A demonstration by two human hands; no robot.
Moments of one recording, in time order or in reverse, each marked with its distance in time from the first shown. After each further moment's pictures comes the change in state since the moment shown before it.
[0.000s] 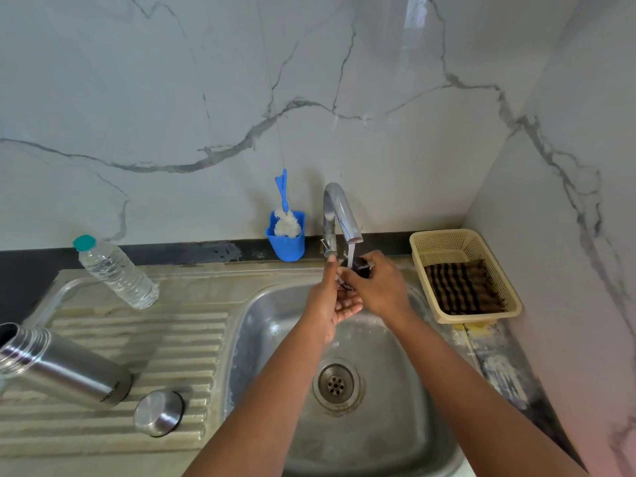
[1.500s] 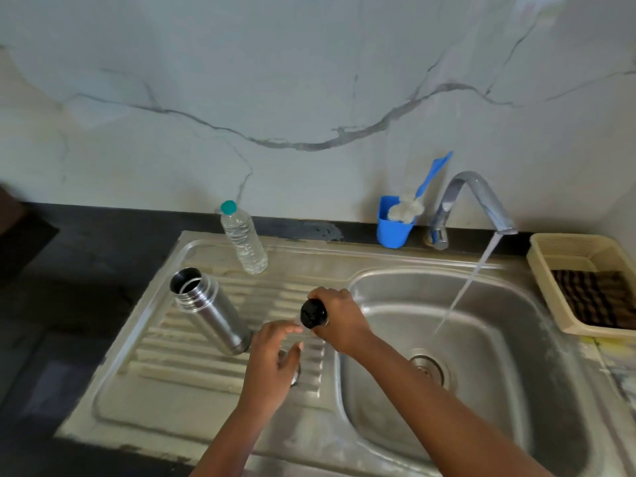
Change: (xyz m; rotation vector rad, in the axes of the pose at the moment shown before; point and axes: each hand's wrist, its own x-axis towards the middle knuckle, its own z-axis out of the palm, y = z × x) left_hand -0.110 -0.020 -0.300 0.941 0.332 0.859; right_hand -0.093 -0.091 0.216 -0.274 -0.481 -0.429
